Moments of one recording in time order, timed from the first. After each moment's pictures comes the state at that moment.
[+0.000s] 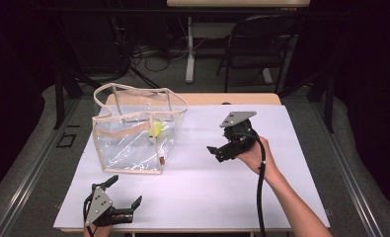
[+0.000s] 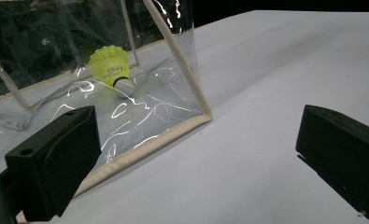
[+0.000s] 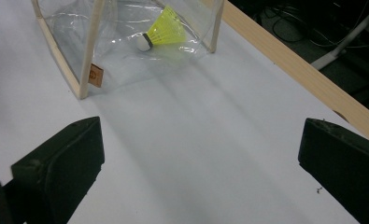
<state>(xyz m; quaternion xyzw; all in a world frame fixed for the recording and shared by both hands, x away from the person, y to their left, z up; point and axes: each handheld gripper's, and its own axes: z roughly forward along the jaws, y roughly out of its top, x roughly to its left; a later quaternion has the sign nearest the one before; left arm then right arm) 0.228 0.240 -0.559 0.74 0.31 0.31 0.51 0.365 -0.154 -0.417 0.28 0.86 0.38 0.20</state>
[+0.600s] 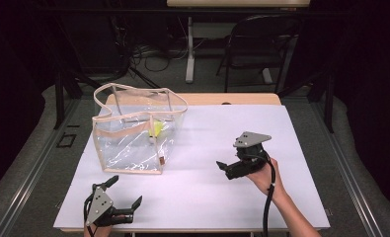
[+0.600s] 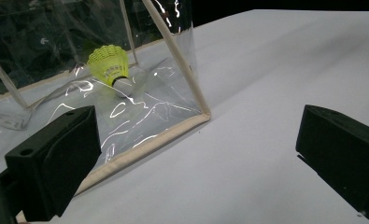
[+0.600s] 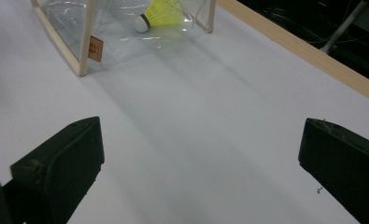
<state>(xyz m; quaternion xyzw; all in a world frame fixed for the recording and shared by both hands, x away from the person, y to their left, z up) 0.228 0.240 -0.560 0.74 0.31 0.31 0.51 0.330 -0.183 -0.458 0.30 0.83 0.41 0.21</state>
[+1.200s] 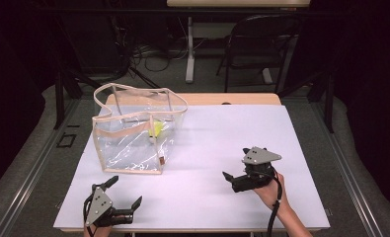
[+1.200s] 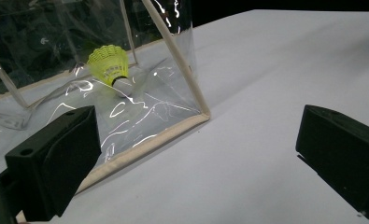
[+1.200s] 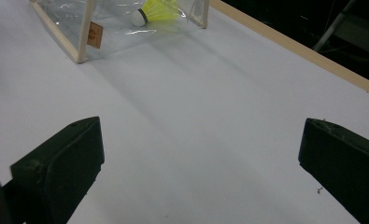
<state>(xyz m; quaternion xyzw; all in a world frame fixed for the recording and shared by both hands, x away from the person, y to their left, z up) 0.227 0.240 -0.559 0.74 0.31 0.31 0.51 0.301 -0.201 -0.484 0.31 0.82 0.43 0.24</state>
